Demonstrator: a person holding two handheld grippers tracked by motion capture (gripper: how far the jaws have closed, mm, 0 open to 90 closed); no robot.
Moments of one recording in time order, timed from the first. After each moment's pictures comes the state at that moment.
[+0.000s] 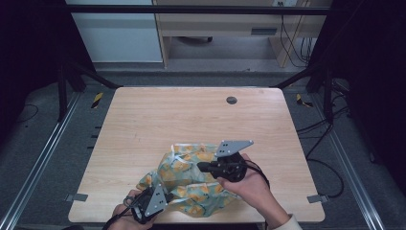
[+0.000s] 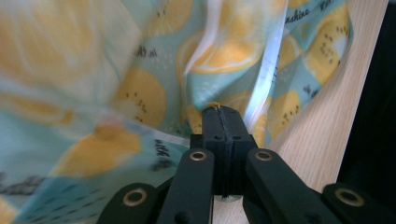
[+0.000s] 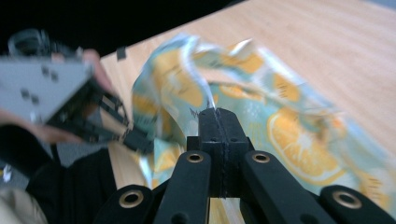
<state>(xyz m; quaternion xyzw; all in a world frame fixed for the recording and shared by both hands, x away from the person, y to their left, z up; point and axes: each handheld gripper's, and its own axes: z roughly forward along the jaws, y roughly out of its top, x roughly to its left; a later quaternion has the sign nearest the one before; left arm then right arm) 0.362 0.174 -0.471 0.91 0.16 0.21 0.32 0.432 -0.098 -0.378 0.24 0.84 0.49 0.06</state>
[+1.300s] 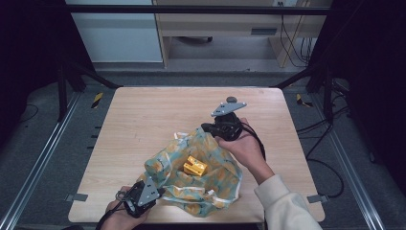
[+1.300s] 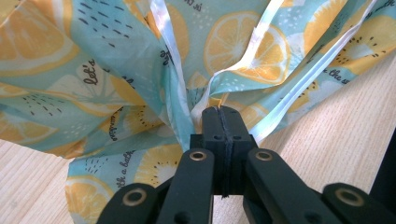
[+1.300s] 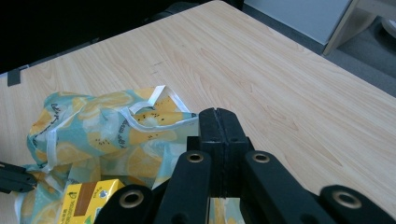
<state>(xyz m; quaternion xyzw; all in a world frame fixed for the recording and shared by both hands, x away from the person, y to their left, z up) 0.376 0.195 -0.469 0.90 0.22 0.21 0.32 0.526 -0.092 -0.352 0.29 0.83 0.45 0.15</state>
